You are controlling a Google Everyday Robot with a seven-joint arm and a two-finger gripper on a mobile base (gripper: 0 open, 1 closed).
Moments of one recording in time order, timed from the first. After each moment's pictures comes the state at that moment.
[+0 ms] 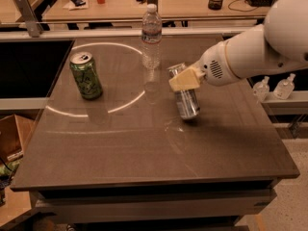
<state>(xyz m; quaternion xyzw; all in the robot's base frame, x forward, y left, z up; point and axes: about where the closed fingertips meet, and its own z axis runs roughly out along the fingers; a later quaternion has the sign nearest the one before) 0.541 -0.086 0.906 -0.33 0.85 0.19 0.35</state>
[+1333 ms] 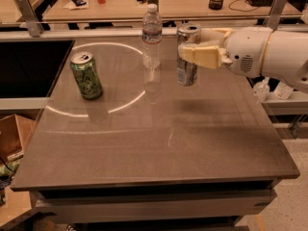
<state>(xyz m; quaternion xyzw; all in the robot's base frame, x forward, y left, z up) 0.552 -0.098 0.993 -0.37 0.67 0.28 0.58</state>
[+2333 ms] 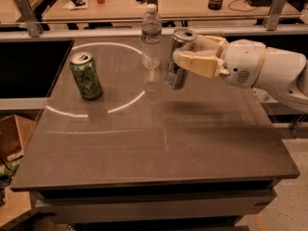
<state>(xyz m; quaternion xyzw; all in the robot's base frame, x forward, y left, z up) 0.541 -0.089 0.985 -0.38 0.59 0.36 0.61</state>
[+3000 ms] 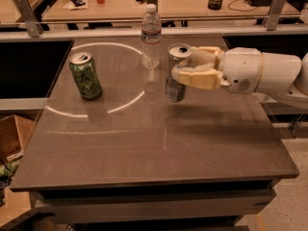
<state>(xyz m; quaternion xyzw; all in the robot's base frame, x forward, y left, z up) 0.524 -0.080 0.961 -0.46 0.56 0.37 0.58</state>
